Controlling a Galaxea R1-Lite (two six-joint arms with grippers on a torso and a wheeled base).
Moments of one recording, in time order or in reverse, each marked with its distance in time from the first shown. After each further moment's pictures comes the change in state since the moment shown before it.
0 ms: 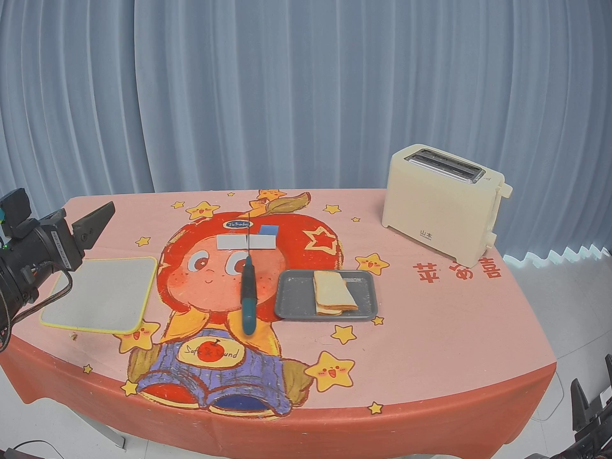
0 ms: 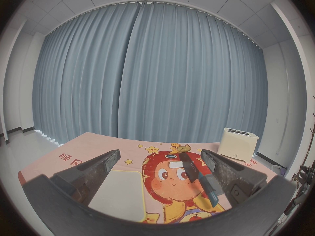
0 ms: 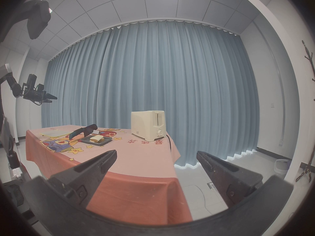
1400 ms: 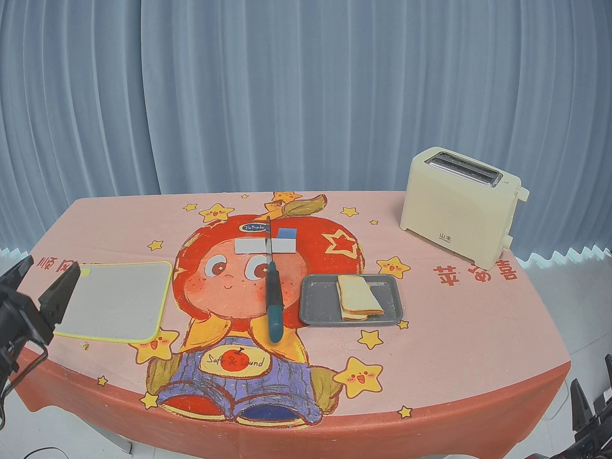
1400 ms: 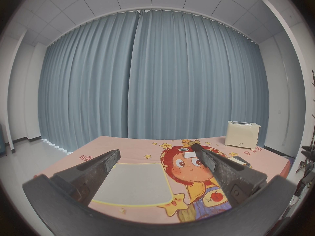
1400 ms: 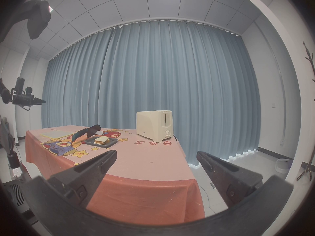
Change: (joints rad) left arm 0.018 -0.301 0.251 0.009 0.023 0.083; right arm 0.001 0.000 0.000 0.000 0.000 0.000
